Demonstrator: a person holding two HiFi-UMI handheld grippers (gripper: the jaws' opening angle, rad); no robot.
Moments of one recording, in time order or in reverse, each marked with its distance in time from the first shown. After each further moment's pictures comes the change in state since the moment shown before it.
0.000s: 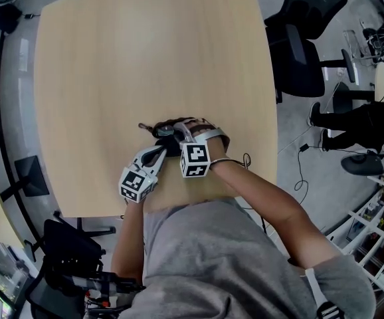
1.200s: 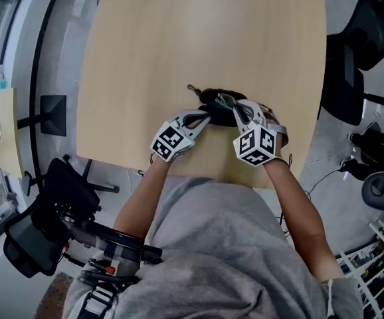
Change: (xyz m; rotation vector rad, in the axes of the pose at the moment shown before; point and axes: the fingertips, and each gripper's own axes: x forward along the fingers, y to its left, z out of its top) left arm -0.013 -0.013 0.011 0.046 -0.004 0.024; right arm -0.084 -0.021 0.002 0.209 -0.109 -0.154
